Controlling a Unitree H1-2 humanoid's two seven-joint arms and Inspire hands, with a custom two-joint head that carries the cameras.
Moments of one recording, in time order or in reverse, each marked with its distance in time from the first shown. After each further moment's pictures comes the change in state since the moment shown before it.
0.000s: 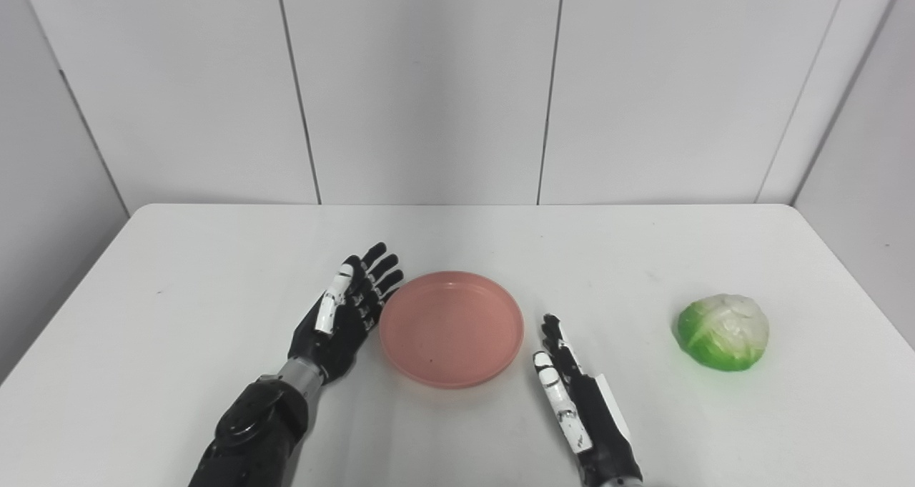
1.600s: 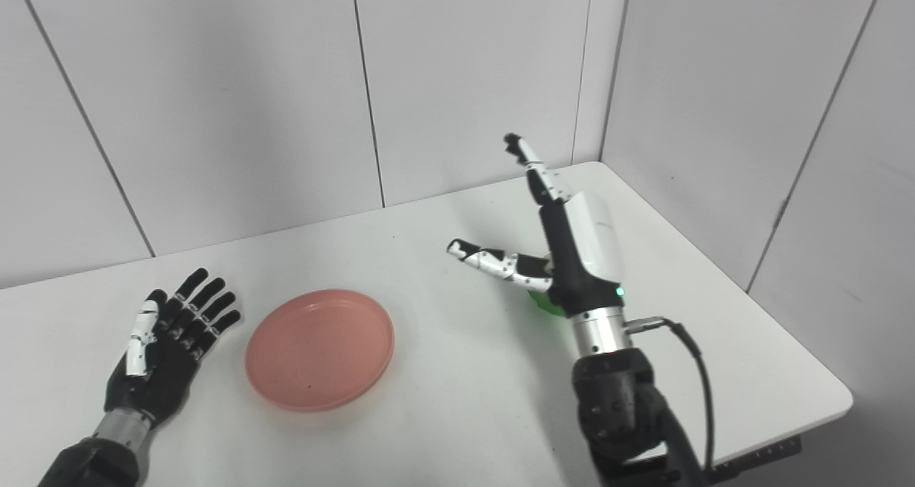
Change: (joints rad) left arm -0.171 0.108 0.082 0.406 -0.081 -0.179 -0.199; right arm -0.173 -0.184 -0.234 -0.269 -0.515 -0.019 -0.225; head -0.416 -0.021
